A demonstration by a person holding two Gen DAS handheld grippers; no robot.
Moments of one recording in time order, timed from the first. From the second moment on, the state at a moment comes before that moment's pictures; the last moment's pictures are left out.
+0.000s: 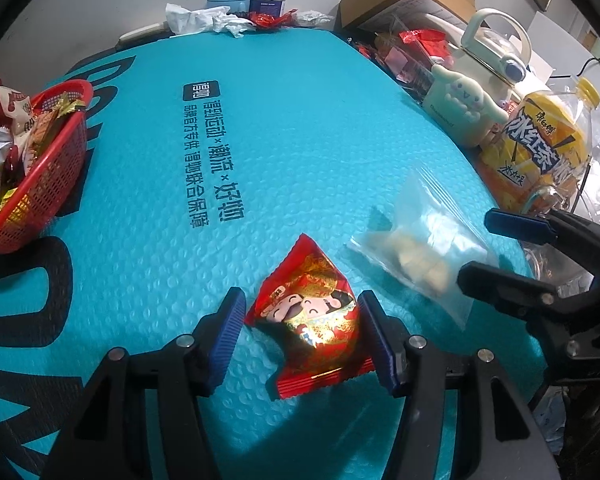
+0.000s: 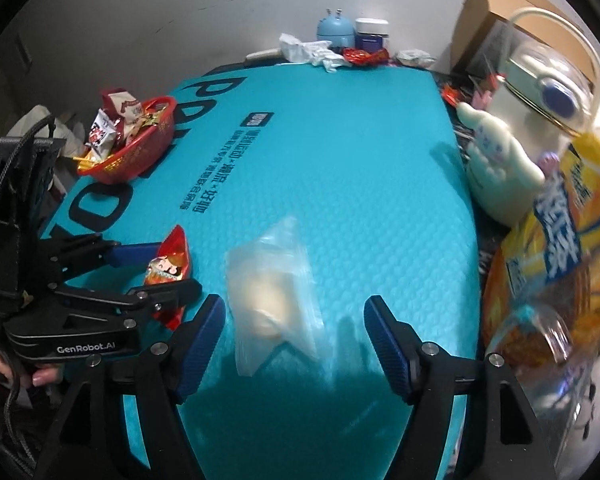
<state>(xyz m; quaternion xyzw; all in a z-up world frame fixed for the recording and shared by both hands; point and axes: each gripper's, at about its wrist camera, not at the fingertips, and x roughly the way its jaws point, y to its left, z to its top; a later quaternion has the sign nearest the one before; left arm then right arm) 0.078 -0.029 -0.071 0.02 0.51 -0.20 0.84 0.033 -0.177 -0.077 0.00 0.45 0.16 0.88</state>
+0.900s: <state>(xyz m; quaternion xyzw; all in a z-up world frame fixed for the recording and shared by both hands) 0.075 -0.016 -0.068 0.01 0.49 -0.20 0.85 0.038 -0.163 -0.087 -0.01 0.44 0.18 0.88</state>
